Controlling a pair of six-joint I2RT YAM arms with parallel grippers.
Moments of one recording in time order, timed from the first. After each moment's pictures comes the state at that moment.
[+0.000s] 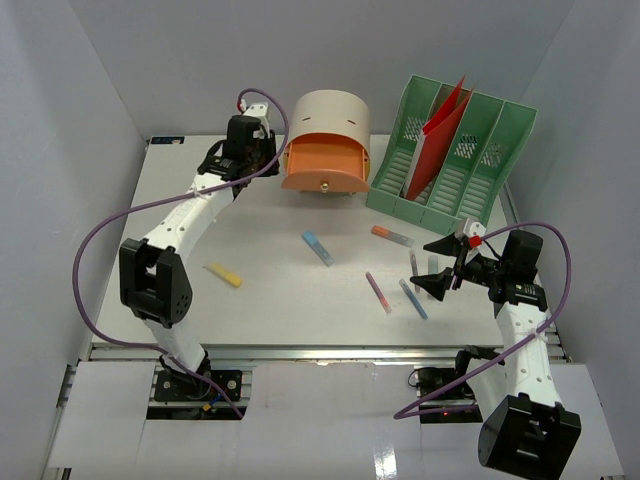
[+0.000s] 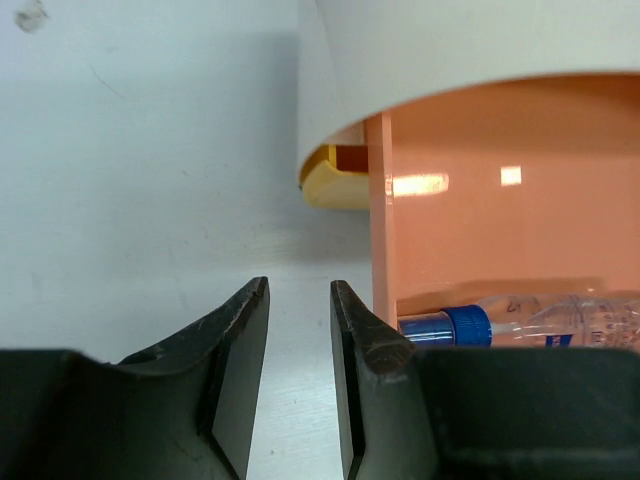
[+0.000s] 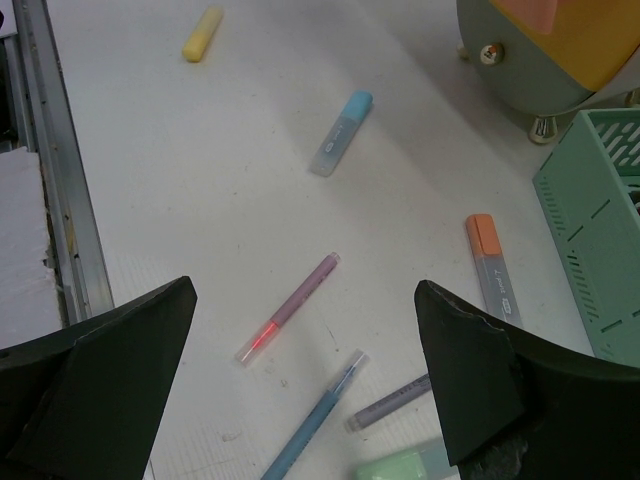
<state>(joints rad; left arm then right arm) -0.35 1.75 1.60 -0.39 -0.08 -0.24 -0.23 0.81 0.54 -0.34 -1.34 -0.61</state>
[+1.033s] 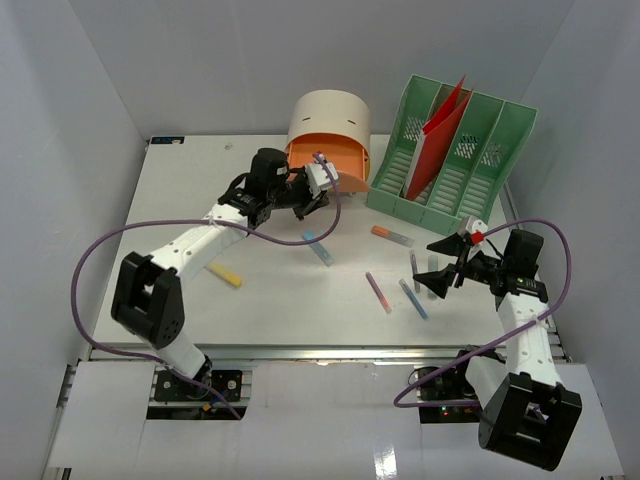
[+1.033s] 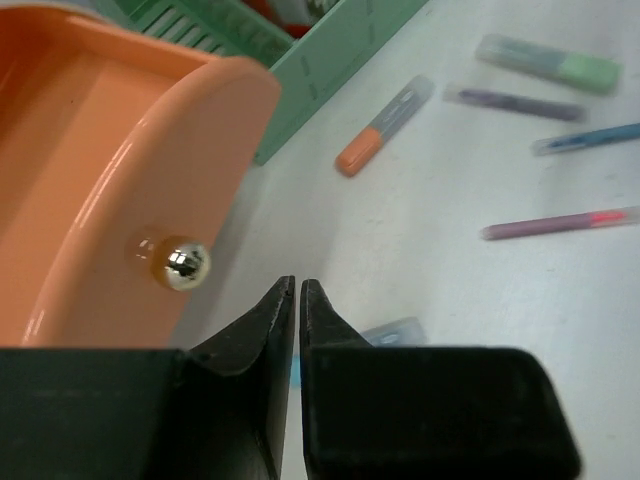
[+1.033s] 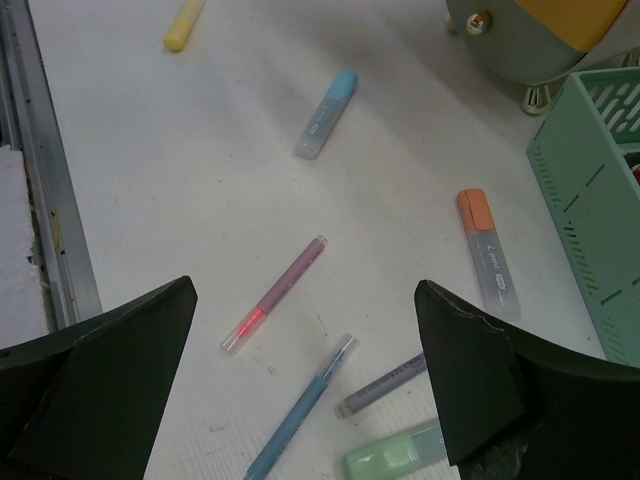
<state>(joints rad) -0.52 1.56 1.26 -0.16 0.58 0.49 -0.26 0.91 0.54 -0.34 -1.34 -0.66</state>
